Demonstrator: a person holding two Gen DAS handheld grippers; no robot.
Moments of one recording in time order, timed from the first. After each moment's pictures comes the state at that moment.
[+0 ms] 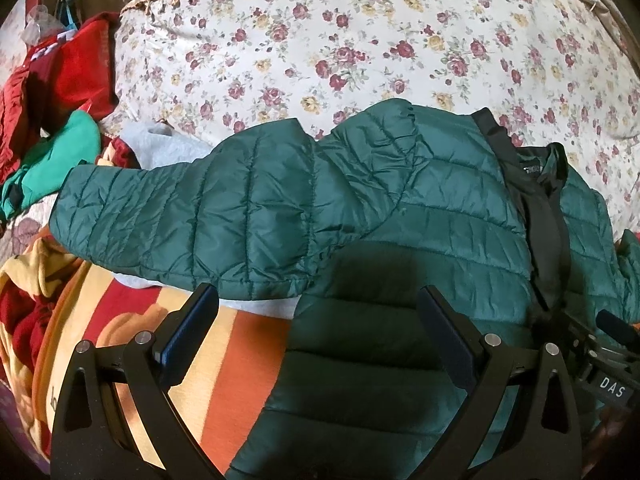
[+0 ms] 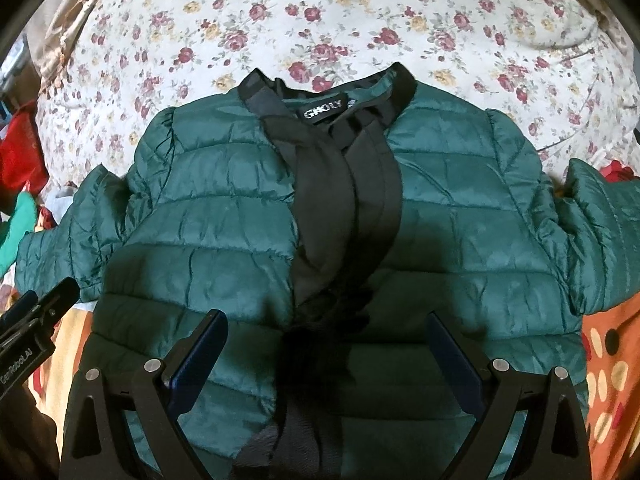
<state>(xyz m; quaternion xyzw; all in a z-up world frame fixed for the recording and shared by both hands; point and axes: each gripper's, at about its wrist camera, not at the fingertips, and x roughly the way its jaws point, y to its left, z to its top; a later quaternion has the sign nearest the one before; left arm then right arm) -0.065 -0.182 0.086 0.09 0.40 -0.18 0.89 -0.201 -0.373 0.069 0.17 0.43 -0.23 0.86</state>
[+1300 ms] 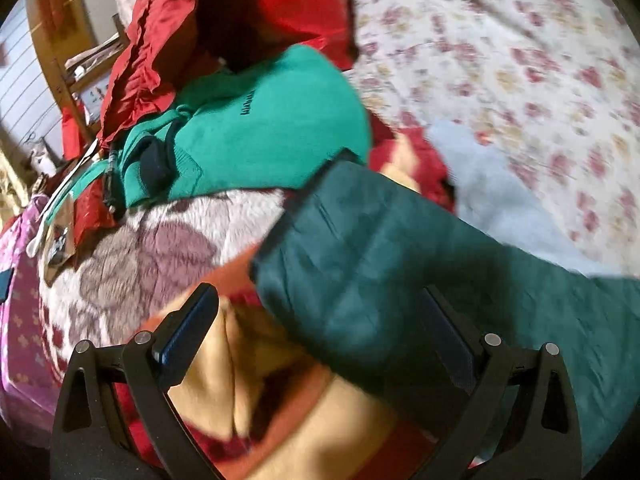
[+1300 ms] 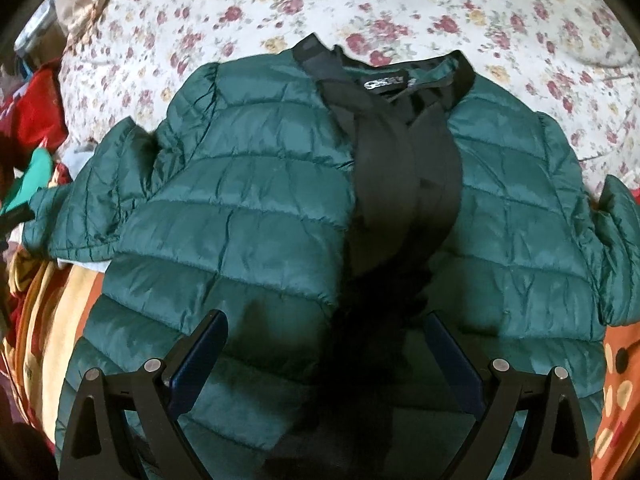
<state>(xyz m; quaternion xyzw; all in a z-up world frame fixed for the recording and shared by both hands) 0.134 0.049 0.079 0.04 0.42 0.13 0.90 -0.183 -0.347 0.056 0.14 0.47 -0.17 0.86</state>
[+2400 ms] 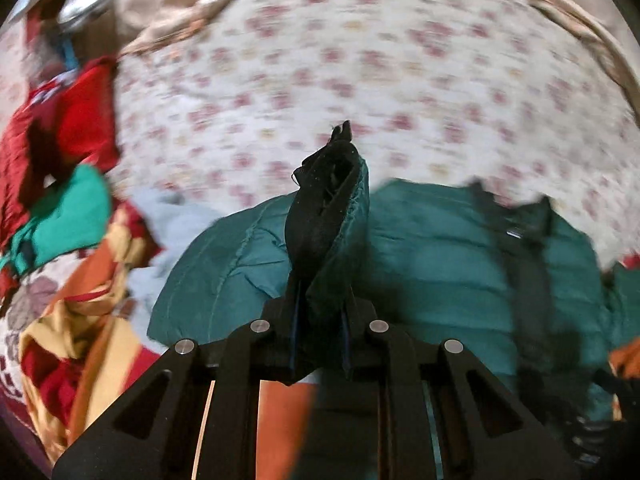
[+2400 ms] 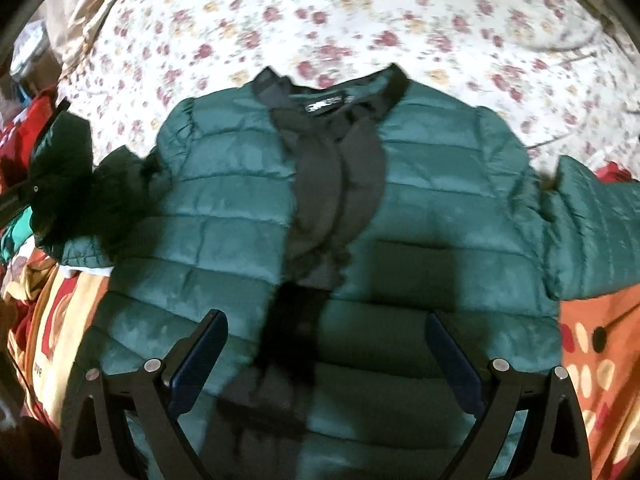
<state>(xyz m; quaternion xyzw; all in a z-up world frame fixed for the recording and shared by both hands) -0.083 -0.180 0.167 0.09 0.35 -0.21 0.91 -0.243 -0.377 0.085 0.16 0.44 -0.20 0.86</state>
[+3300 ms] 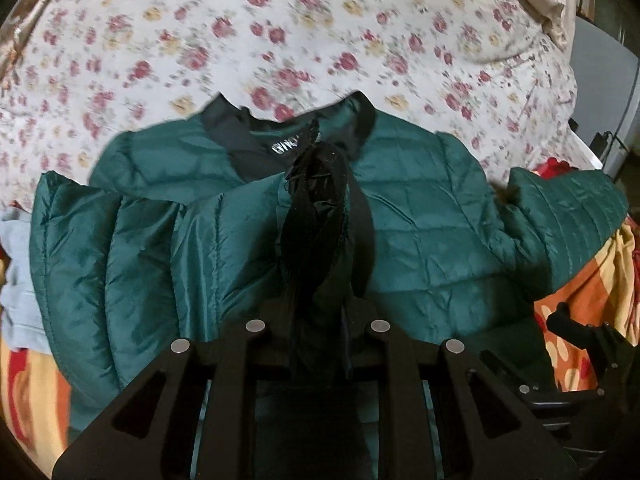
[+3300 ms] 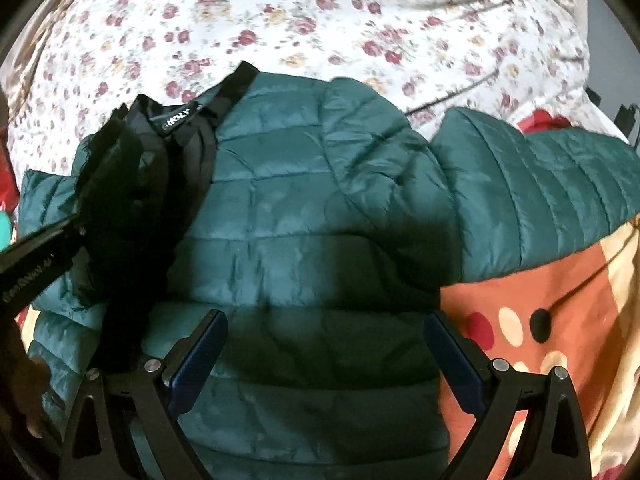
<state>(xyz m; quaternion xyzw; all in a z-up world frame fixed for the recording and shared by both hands) -0.167 -0.352 0.101 0.14 0.40 -0.38 0.82 -0.307 -0.474 0.059 0.19 0.43 -0.27 0.84</state>
